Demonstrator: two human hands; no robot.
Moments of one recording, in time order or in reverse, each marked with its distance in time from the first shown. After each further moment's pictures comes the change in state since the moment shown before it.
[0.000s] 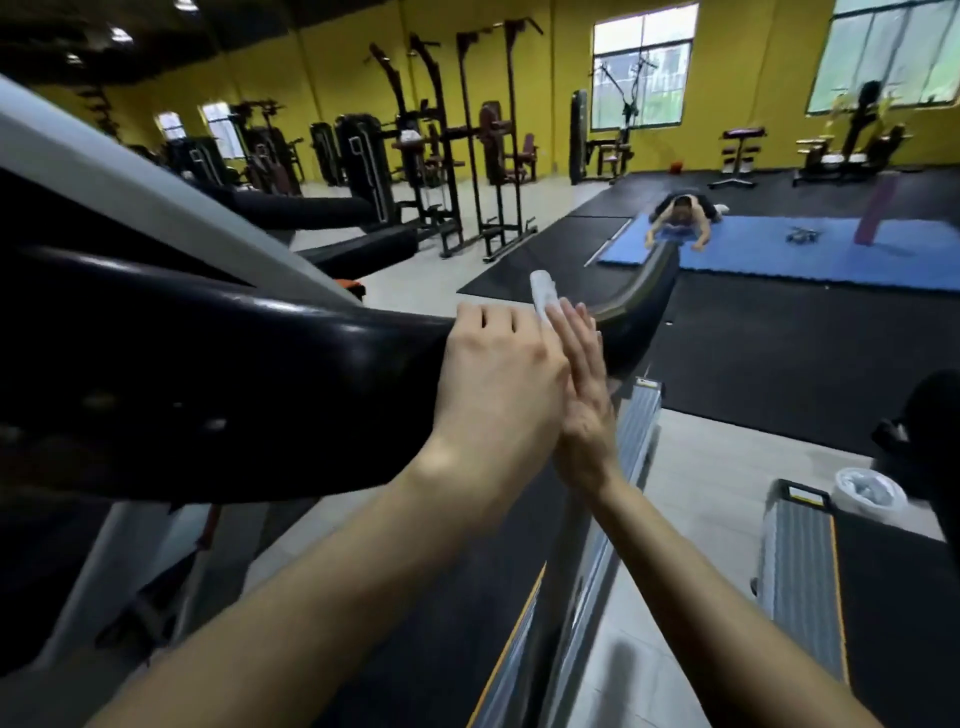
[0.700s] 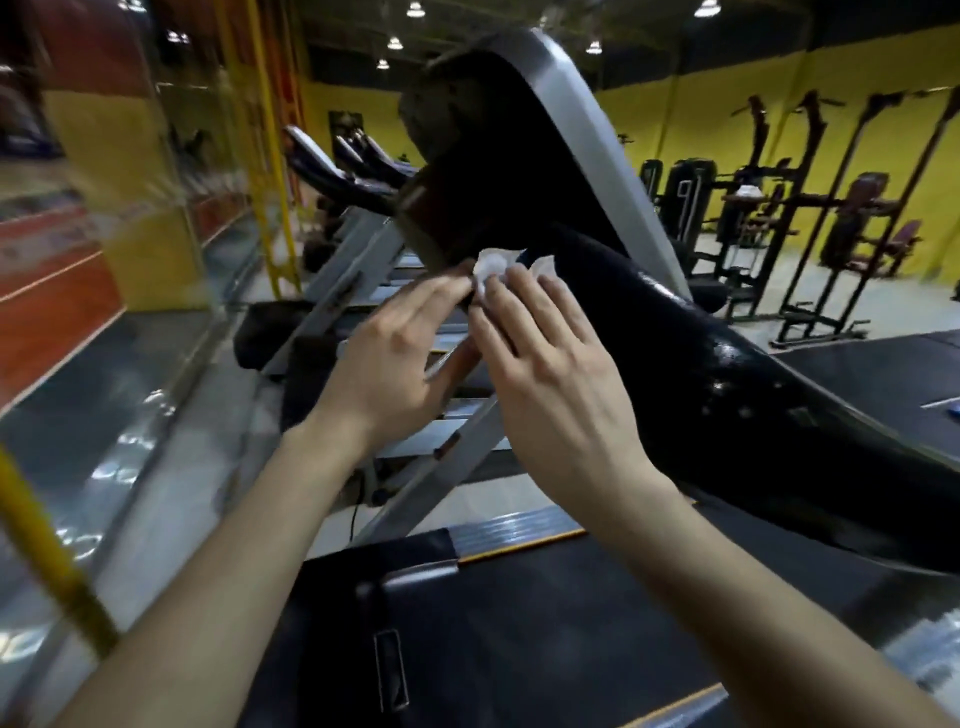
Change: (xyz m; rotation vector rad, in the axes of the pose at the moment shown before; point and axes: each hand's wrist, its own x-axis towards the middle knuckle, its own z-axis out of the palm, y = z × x) left_hand -0.246 -0.225 -0.009 -0.464 0.275 -0.576; right_hand -0.001 -0.288 0.126 -0.408 -0.524 -0.873
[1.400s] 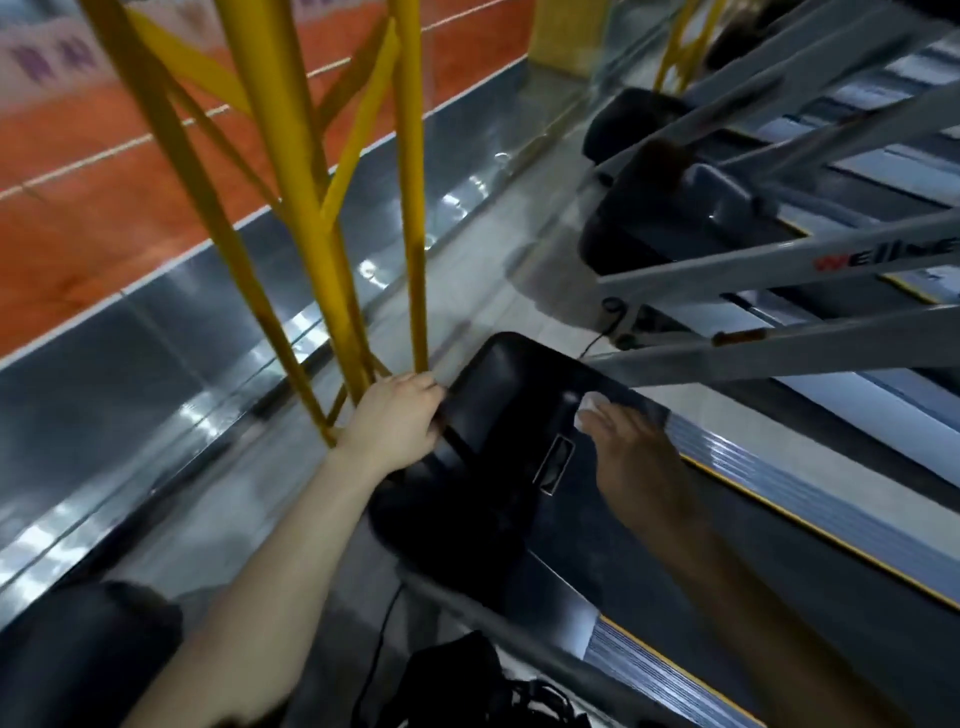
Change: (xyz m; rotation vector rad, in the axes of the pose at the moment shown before) left_hand -0.385 -0.004 0.005 0.584 -0.640 -1.070; right_hand -0.158 -0.139 0.244 0.673 -0.557 -0.459
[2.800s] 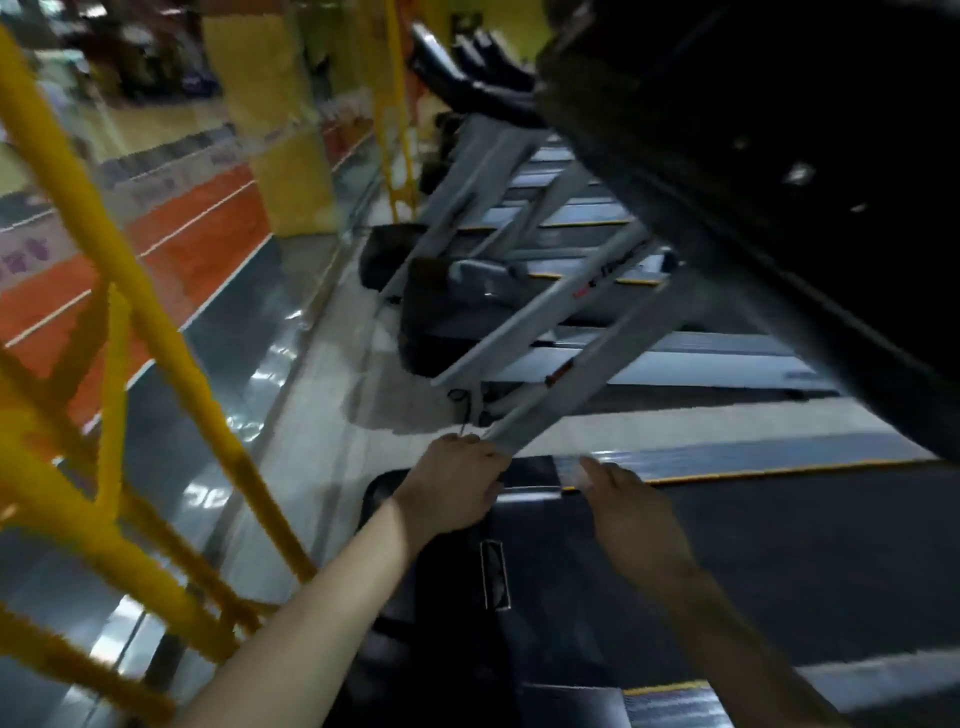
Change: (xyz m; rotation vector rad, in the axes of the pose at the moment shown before) left_hand 0.176 0.128 -0.030 0.154 0.150 0.910; right_hand -0.045 0.054 0.001 -0.080 0.254 0.612
